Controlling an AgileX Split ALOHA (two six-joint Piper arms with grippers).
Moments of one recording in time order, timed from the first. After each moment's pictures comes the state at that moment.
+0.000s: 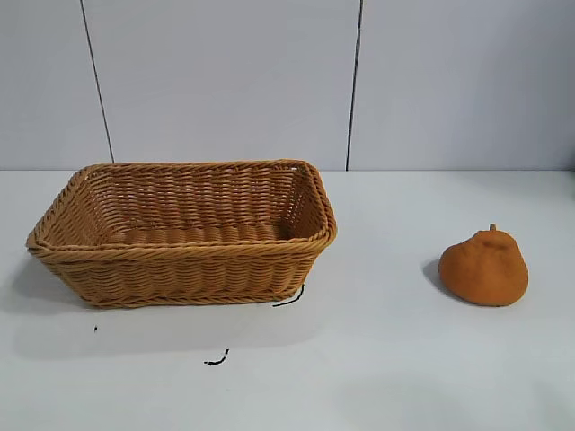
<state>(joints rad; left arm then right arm) -0.03 0.00 -0.50 -0.06 1.07 0.00 -0.01 0.00 -0.50 -0.01 1.02 0.03</state>
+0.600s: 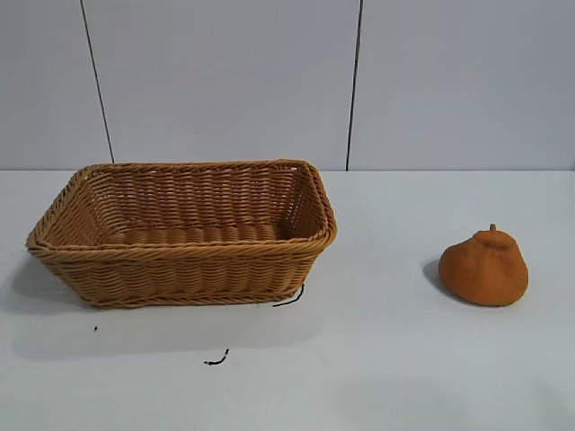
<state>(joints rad) -0.03 0.00 -0.50 -0.06 1.07 0.00 -0.01 0.13 -0.56 -0.02 1.03 0.00</state>
